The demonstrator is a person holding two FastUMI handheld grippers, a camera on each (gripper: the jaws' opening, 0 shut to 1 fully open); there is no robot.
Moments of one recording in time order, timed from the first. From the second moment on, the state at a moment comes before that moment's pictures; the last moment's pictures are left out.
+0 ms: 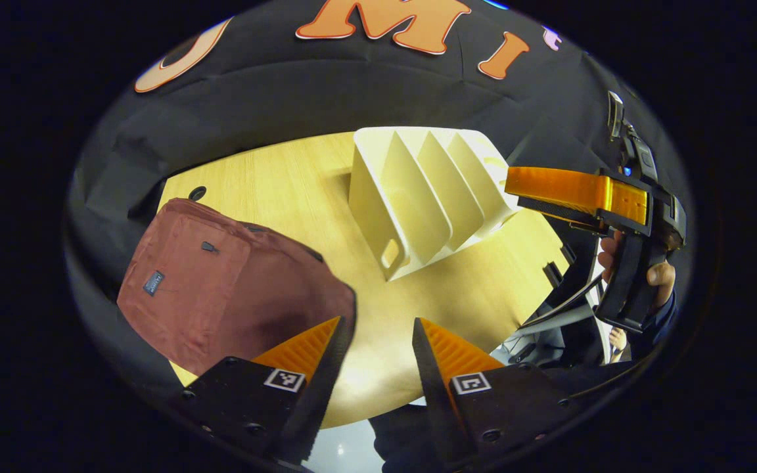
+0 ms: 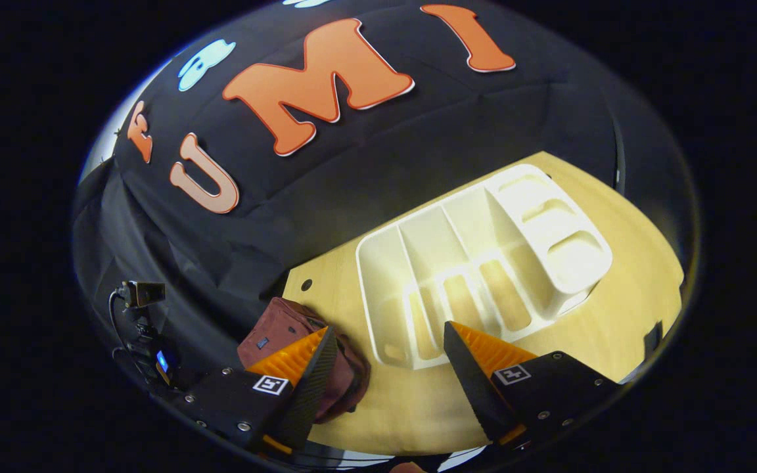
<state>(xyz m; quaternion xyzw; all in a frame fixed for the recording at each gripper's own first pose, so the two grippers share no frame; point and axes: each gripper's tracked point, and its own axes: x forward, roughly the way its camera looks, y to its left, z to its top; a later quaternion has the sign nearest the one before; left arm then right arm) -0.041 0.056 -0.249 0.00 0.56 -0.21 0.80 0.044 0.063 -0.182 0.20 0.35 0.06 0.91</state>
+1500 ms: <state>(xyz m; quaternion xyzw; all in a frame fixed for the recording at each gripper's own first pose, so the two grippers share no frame) 0.030 -0.090 -0.080 -0.04 0.13 -0.05 0.99 0.024 -0.046 -0.069 0.00 0.15 0.08 0.99</state>
